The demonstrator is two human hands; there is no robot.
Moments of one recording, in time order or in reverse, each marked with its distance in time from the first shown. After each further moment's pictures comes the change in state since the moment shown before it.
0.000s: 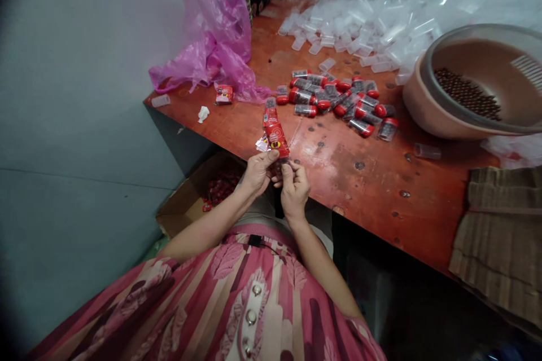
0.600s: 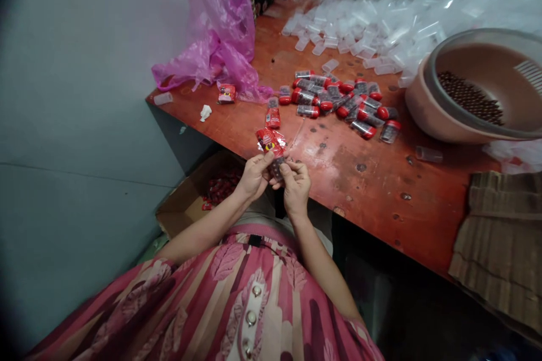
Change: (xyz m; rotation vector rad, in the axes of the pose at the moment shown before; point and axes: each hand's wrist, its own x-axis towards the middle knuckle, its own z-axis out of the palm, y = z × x) left_hand -0.011 0.008 -0.002 -0.005 -0.010 -0.003; right_hand 0.005 -0.003 0.003 0.221 -0.102 0.118
